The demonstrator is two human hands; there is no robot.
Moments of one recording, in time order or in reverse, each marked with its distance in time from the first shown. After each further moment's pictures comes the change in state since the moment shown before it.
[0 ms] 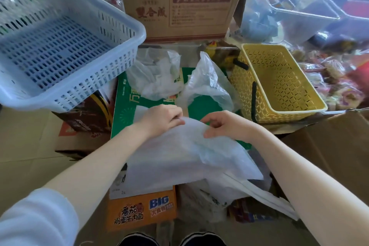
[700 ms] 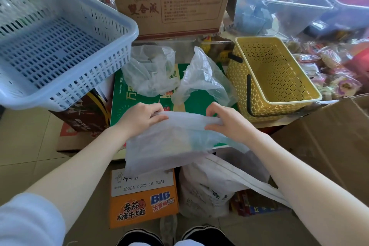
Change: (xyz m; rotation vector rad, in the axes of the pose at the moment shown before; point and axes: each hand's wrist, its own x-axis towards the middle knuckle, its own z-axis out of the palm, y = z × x) left_hand -0.027 -0.019 -0.007 -0.108 0.044 -0.130; right_hand -0.018 0.024 0.013 -0.263 0.339 -0.227
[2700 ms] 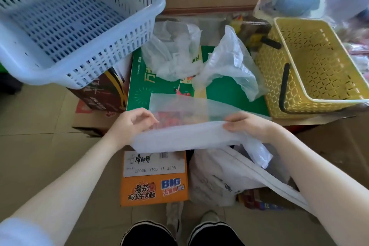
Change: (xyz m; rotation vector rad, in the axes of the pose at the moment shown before) left_hand -0.070 -0.049 0.011 -0.589 0.102 -0.323; right_hand 0.019 0.001 0.026 0.453 -0.356 0.562
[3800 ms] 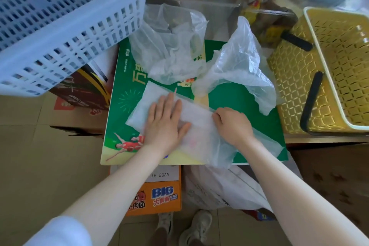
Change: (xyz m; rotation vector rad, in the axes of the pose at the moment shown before) left_hand 0.096 -0.033 0.101 1.050 0.059 0.026; right_hand 0.108 0.016 0.024 -0.703 0.365 -0.136
